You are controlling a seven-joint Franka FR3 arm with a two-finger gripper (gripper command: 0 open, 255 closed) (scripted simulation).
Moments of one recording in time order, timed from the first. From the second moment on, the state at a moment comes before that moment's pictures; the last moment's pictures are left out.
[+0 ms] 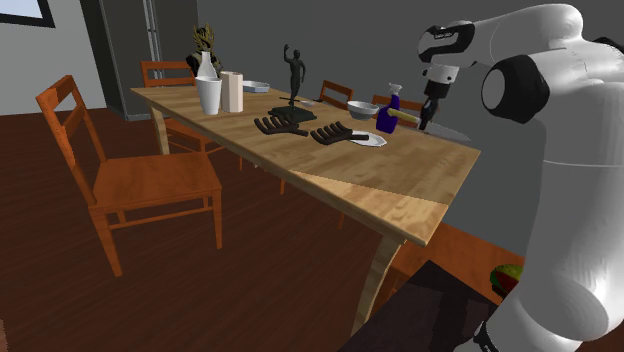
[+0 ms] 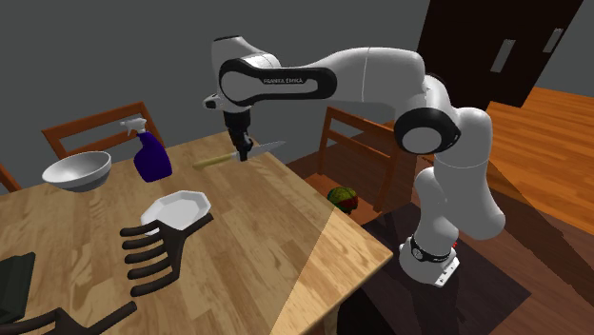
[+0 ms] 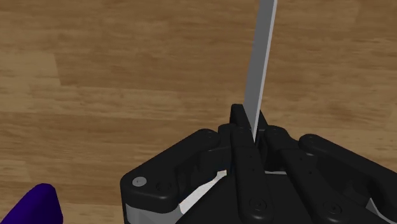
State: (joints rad) arm -0.16 0.37 -0.70 -1.36 0.25 1.66 -1.01
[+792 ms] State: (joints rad) arm -0.01 0.43 -0.63 -1.26 0.26 1.63 -0.77
